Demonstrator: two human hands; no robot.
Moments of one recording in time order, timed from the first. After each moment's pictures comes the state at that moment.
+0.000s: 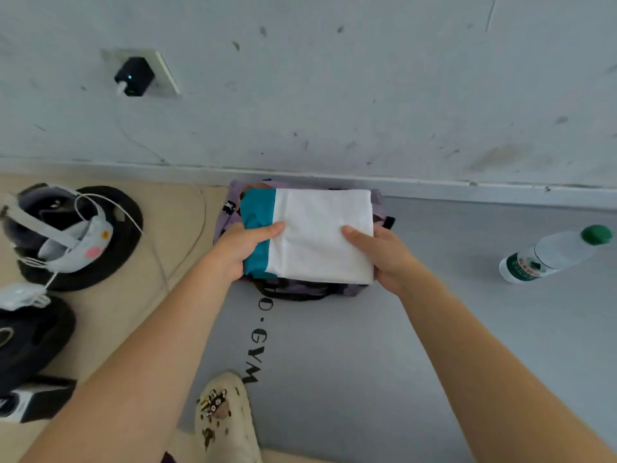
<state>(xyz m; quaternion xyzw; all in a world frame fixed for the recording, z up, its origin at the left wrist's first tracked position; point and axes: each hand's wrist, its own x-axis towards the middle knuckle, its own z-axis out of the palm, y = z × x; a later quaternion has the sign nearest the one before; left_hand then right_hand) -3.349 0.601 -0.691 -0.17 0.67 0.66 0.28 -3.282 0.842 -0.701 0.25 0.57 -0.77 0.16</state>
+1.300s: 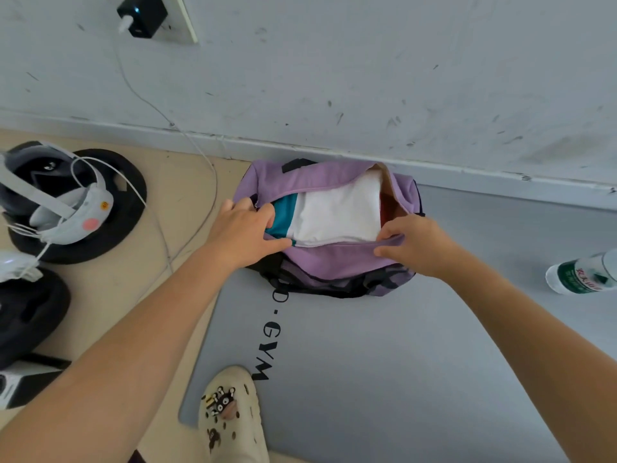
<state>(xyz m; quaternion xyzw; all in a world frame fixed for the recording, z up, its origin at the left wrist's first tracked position) -3.382 0.544 -0.756 0.20 0.98 0.01 0.06 -3.320 0.846 -0.723 -0.04 0.95 -0.27 0.15</state>
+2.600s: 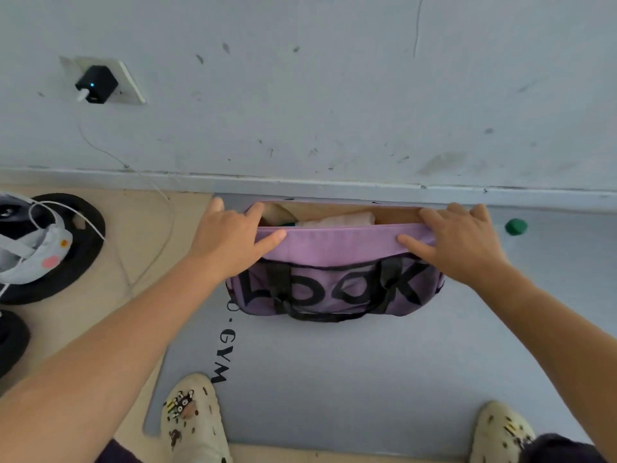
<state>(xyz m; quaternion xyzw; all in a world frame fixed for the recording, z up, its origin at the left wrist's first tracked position) -3.331 0.637 -0.654 0.28 0.95 -0.06 -0.08 -3.226 0.993 -0.652 0.02 0.99 0.10 -0.03</state>
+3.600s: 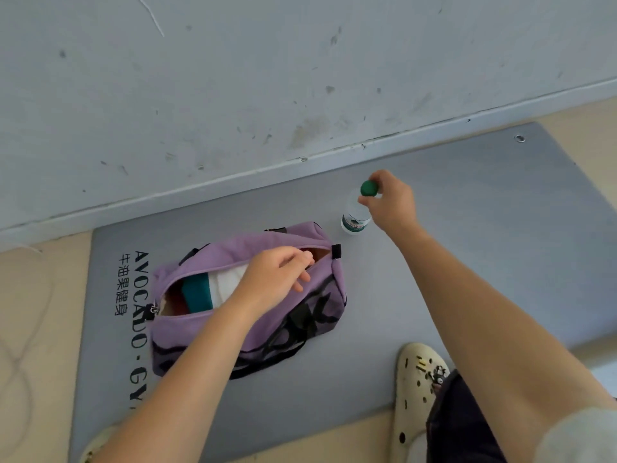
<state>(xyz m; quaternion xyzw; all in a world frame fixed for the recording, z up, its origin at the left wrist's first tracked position) -3.201 0.881 -0.683 0.18 0.82 0.43 0.34 -3.182 1.144 -0.727 0.35 0.83 -0.41 -0.13</state>
